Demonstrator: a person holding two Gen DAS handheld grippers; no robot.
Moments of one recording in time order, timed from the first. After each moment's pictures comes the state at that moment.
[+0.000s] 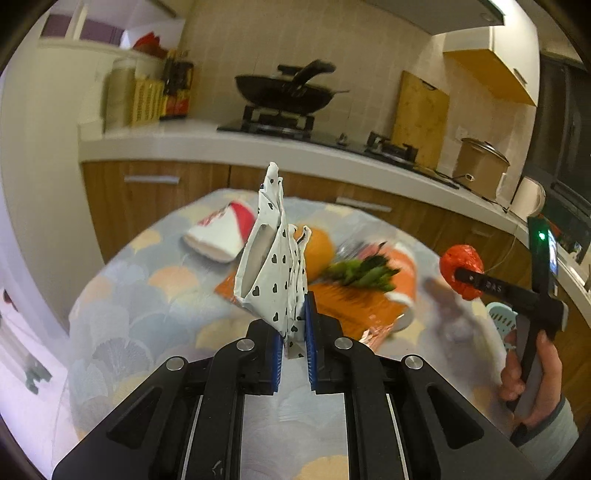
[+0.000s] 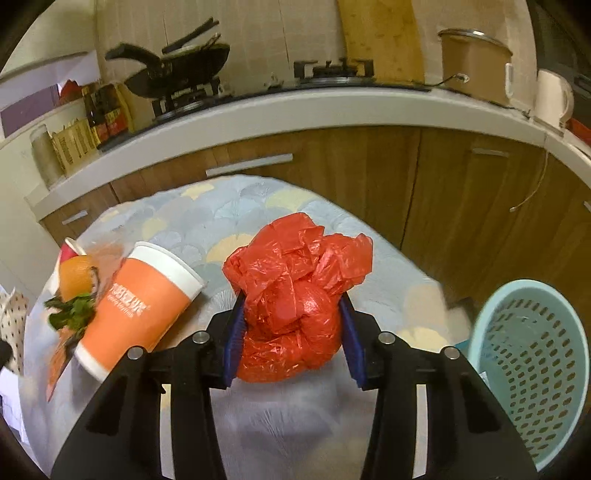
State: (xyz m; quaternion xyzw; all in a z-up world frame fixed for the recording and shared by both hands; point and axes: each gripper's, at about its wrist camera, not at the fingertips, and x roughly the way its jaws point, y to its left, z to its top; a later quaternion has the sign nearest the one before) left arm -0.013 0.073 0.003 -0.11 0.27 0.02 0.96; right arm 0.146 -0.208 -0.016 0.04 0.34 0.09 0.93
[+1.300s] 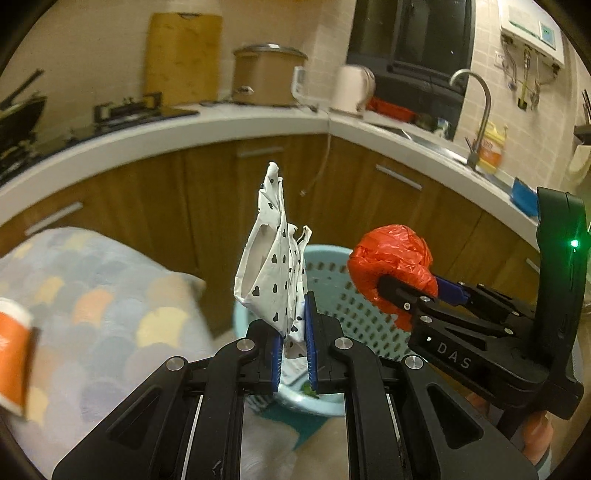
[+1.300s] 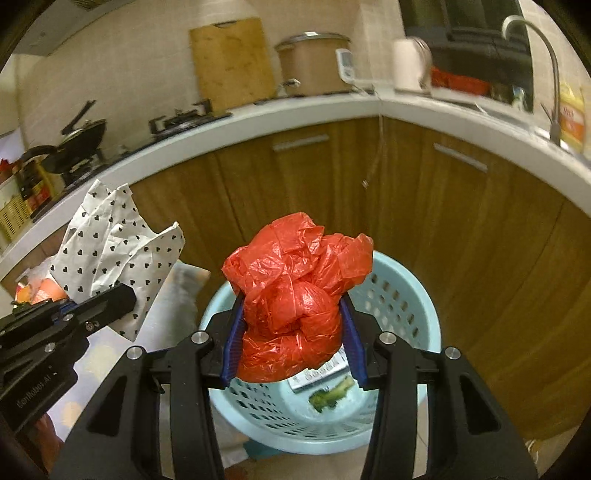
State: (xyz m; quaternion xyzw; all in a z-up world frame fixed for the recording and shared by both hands) left arm 0.088 -0.294 -0.022 0.03 0.34 -0.29 0.89; right arm 0.045 -0.463 -0.027 0.12 0.33 -0.07 0.93
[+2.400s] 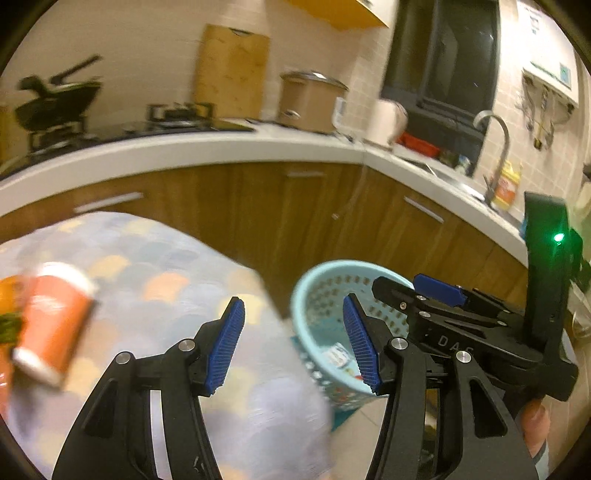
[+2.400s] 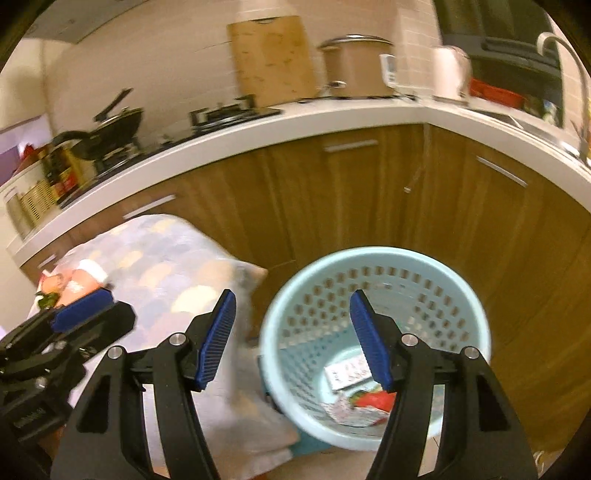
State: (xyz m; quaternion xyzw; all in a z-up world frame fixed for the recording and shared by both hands) left arm 0.058 -0.196 0.001 -0.03 0.30 -0.23 0.93; right arm 0.061 -0.378 0.001 0.09 0.31 0.01 0.95
